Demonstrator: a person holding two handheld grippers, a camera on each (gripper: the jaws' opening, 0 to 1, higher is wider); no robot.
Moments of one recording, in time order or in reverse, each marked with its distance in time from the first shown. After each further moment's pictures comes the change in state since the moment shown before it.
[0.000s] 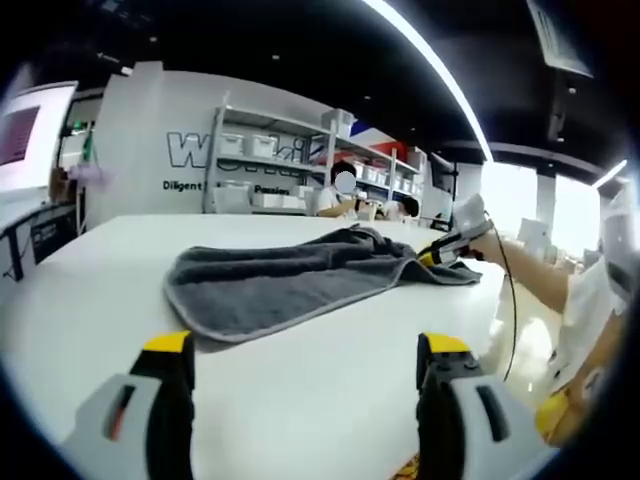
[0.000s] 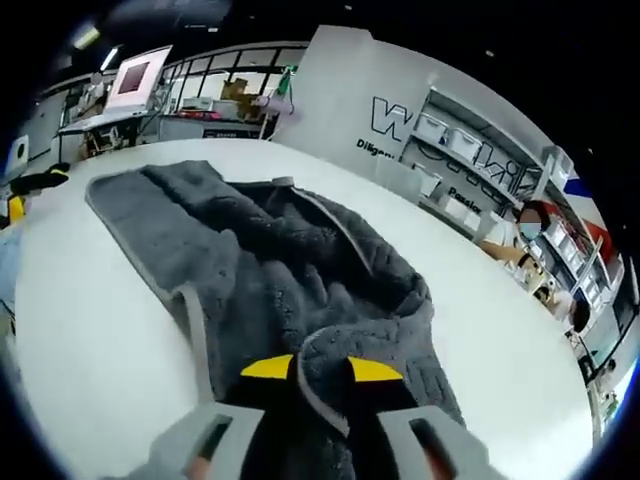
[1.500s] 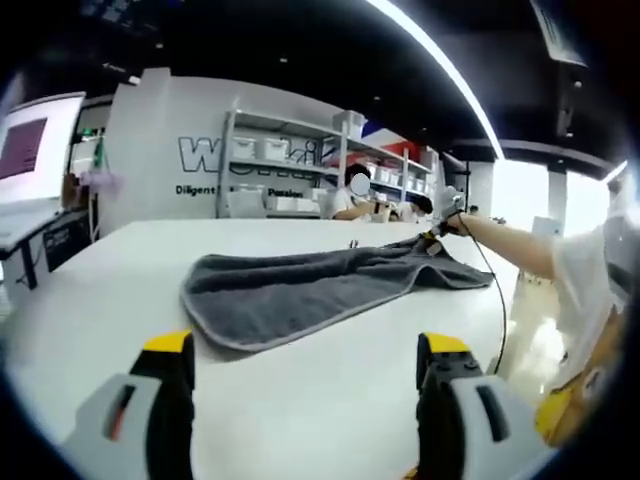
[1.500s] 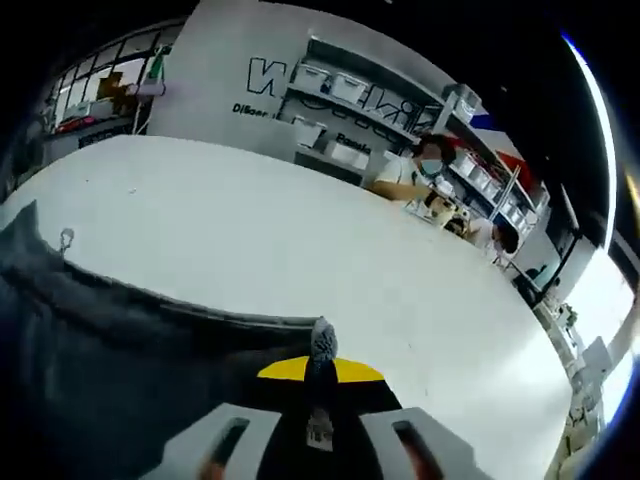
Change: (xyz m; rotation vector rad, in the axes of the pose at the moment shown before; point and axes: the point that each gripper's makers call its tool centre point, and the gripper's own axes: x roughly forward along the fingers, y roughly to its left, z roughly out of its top) left arm -0.004 0.011 0.010 0.012 -0.006 0.072; right arm 0.061 -0.239 -0.040 0.276 0.184 -0.395
